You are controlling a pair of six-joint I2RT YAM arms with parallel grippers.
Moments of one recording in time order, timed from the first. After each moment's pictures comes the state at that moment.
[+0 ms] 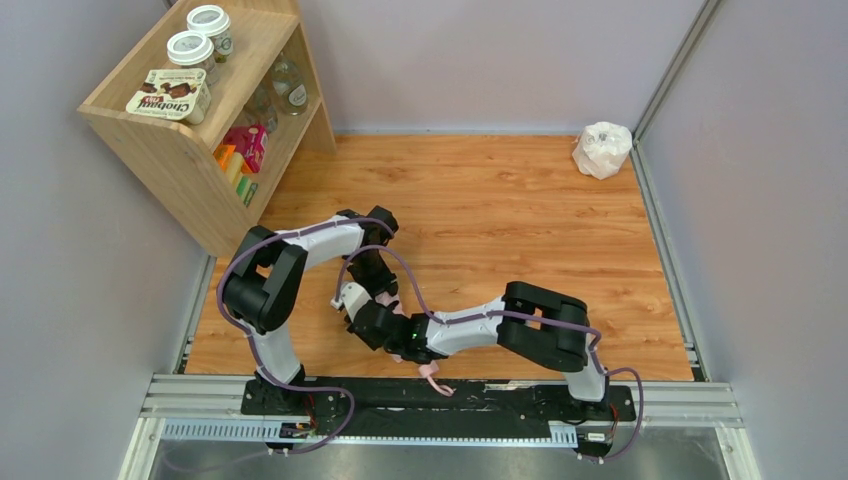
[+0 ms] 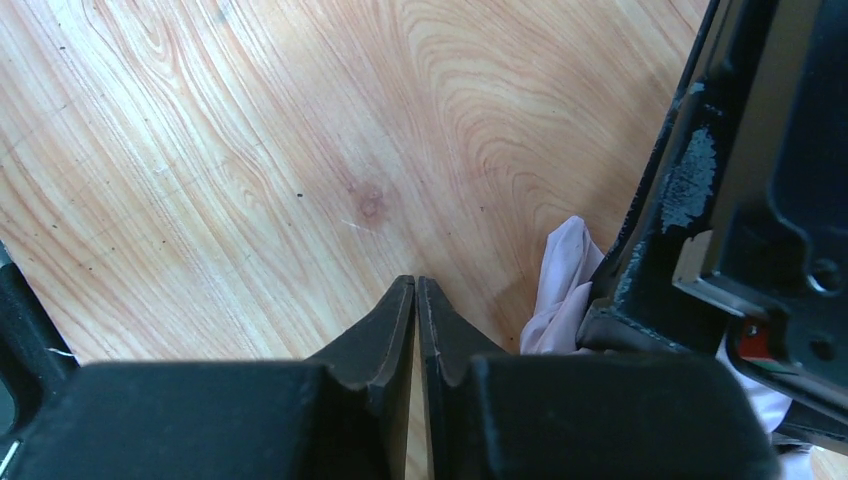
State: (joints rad) left arm -0.54 1.80 1.08 -0.88 0.14 -1.06; right arm 1.33 2.02 1.10 0.23 0.32 0.19
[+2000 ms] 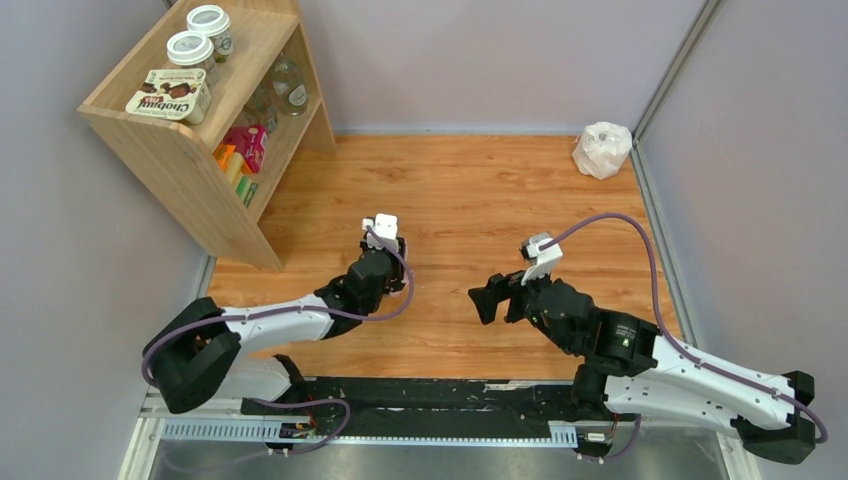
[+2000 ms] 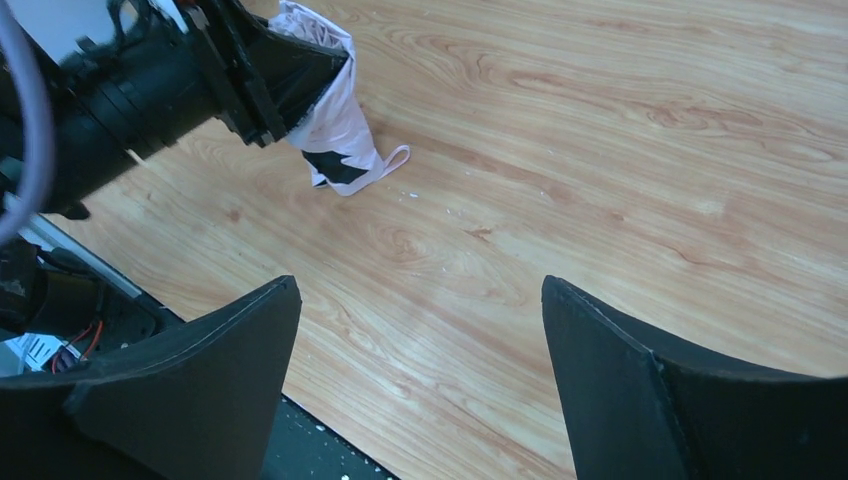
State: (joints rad) left arm -0.89 1.30 0.49 0.54 -0.62 -0.21; right arm 1.18 0.65 0.70 -0.42 0.54 0.50
